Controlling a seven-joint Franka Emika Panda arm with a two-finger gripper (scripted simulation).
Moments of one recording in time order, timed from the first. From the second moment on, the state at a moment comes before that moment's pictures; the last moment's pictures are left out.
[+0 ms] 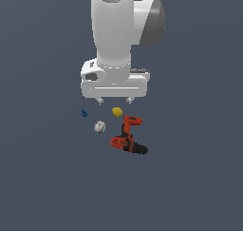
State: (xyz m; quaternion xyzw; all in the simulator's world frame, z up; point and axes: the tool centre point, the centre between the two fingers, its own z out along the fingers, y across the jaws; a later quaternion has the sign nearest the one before) arm 0.010 -0.023 0.280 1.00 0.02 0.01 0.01
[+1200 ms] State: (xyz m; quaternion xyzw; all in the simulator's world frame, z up) arm -0.031 -0.113 0.093 1.00 -0.01 0.00 0.00
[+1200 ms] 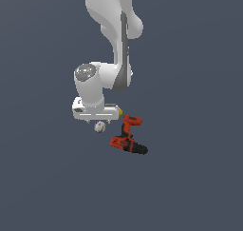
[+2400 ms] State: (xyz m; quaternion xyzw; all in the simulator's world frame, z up) arm -0.035 -0.116 0.038 1.00 -0.01 0.00 0.00
